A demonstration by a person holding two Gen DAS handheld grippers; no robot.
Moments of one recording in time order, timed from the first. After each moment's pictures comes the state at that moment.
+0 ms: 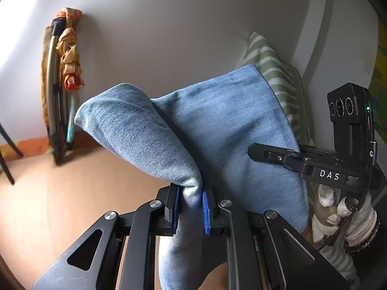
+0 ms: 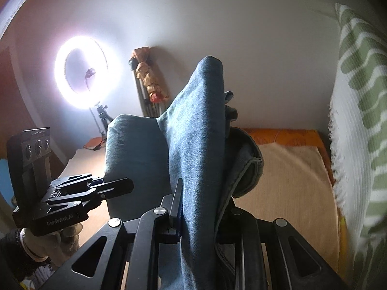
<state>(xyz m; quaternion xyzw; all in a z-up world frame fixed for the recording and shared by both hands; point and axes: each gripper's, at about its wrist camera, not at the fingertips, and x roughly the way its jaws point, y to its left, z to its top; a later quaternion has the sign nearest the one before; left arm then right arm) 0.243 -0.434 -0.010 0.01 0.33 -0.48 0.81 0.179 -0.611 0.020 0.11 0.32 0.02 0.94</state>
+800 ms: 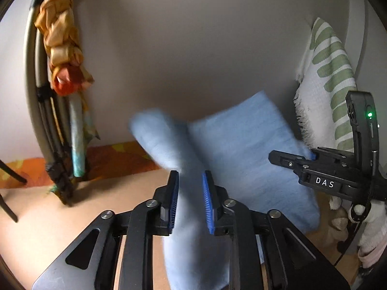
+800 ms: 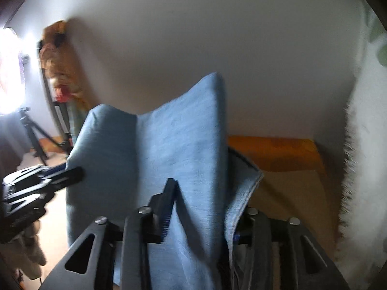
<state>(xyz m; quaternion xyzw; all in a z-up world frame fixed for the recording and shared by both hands) 0.344 -0.500 -0.057 0.05 0.34 -0.39 0.86 0.329 -0.684 -0.058 0.09 0.38 -0.09 0.92</state>
